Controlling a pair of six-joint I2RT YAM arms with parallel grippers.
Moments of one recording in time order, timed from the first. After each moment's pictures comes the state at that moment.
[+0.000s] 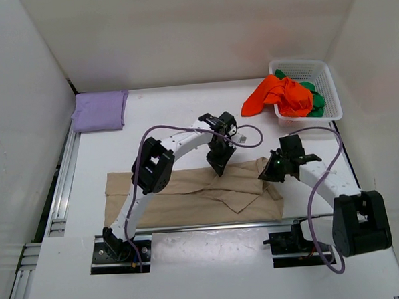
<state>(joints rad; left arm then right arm) -0.81 2.35 2.01 -1.07 0.35 0.00 0.19 1.26 0.62 -0.45 -0.25 0.61</state>
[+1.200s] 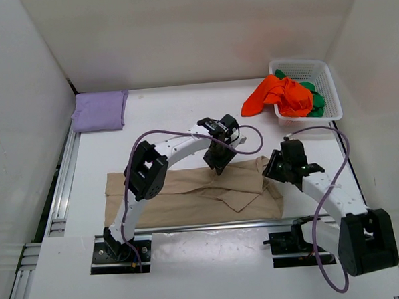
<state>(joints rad) -0.86 2.20 1.85 -0.97 0.13 0.00 0.22 1.12 0.48 -0.30 -0.08 0.53</state>
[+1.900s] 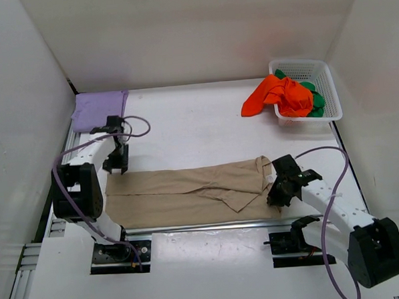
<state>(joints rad) -0.09 1.63 1.16 -0.85 -0.24 0.00 0.36 0.97 0.45 -0.75 0.04 0.87</state>
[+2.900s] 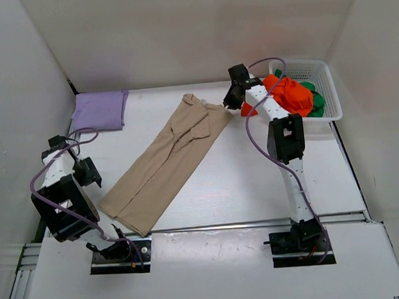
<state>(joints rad) 0.50 1.50 0.99 -0.88 -0.04 0.00 0.34 2.48 2.28 -0.75 0.06 0.79</state>
